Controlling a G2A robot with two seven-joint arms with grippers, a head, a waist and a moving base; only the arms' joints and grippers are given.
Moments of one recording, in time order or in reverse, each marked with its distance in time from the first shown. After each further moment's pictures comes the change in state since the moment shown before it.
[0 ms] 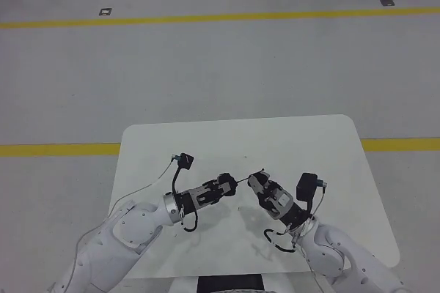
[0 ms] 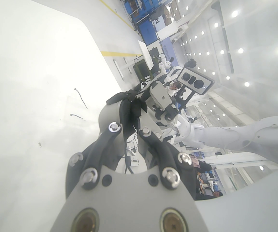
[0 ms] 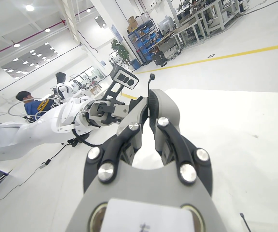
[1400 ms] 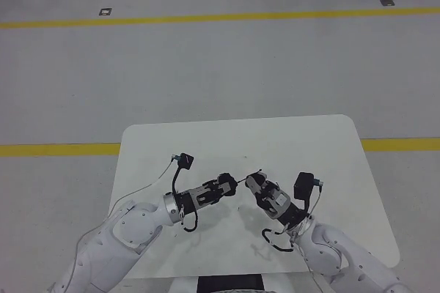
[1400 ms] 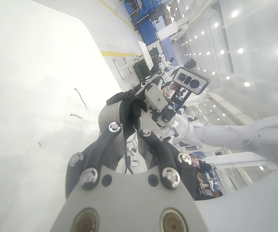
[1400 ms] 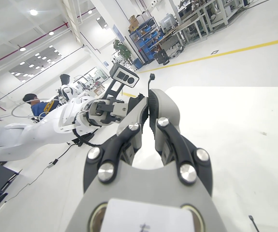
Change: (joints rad) left arm 0.000 0.000 0.000 0.000 0.000 0.000 0.000; right arm 0.041 0.013 -0.052 0.030 0.046 0.000 -0.011
